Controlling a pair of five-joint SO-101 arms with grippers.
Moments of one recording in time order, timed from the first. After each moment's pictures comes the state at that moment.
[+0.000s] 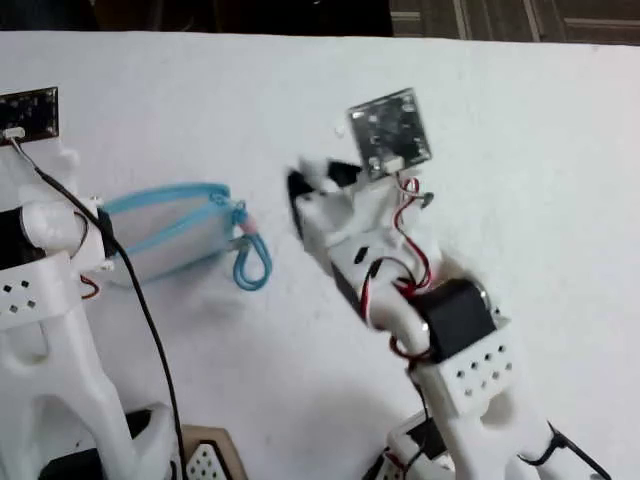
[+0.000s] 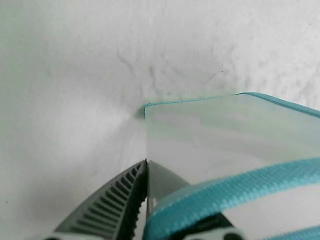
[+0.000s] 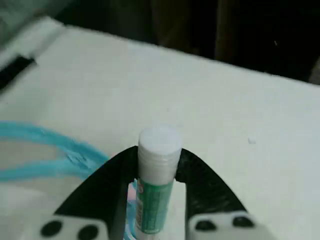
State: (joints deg) left arm -21.1 -27.5 6.2 101.5 -1.5; right arm -35.0 -46.6 22.9 51.3 -9.2
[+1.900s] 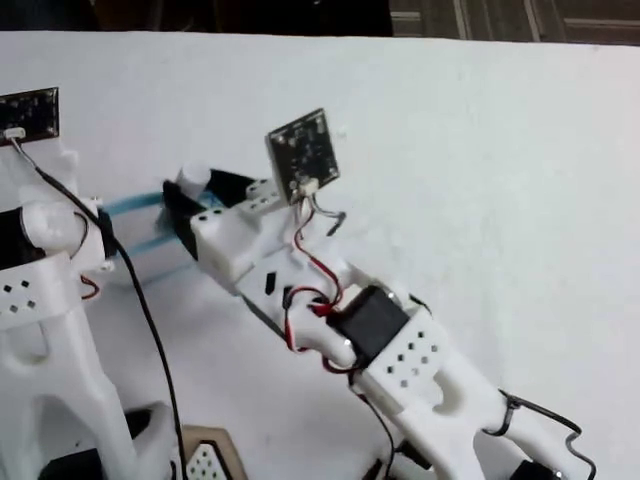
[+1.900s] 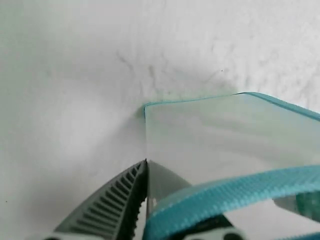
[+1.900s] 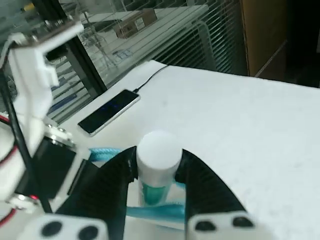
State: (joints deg) left arm -21.1 -27.5 6.3 101.5 -1.6; right arm -51.1 -38.6 30.5 30.3 -17.5
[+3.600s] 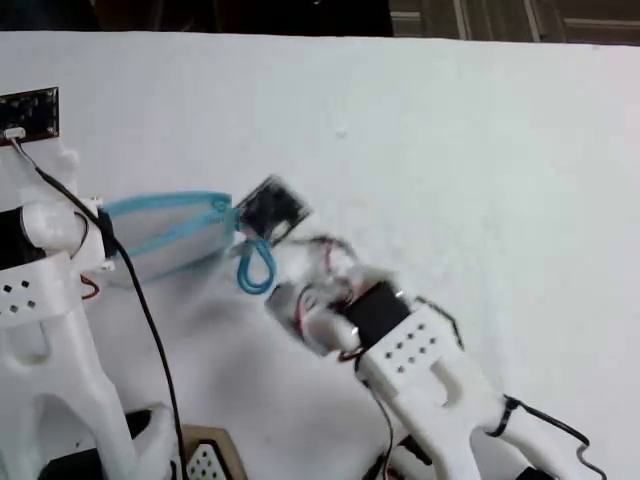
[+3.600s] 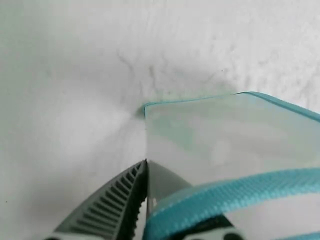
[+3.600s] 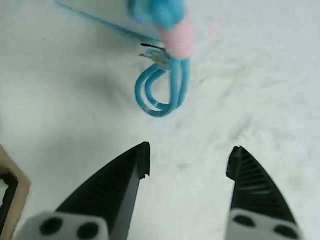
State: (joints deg) left arm -21.1 -27.5 6.3 101.5 -1.6; right arm -45.2 -39.6 43.1 61.5 6.8
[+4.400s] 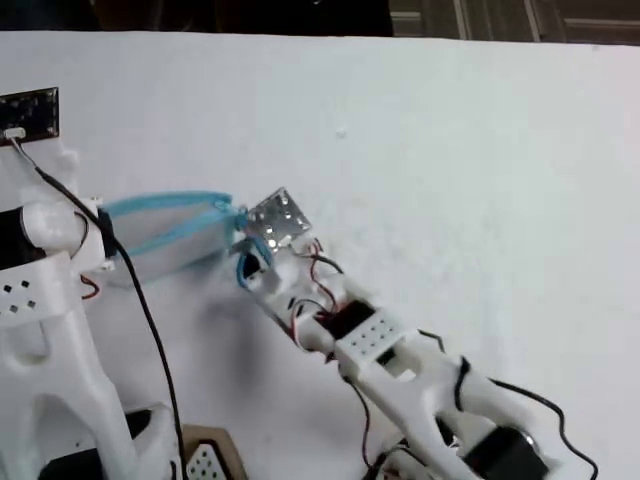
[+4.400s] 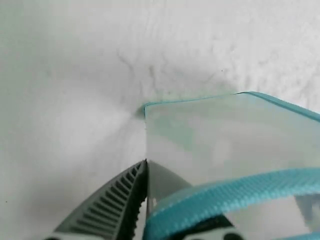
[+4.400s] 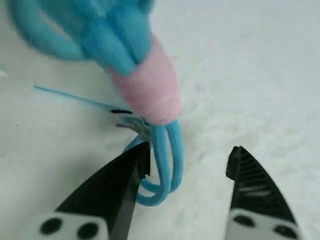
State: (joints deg) left arm -21.1 -27.5 6.3 101.5 -1.6; right arm -43.3 -23.2 62.1 6.8 1.8
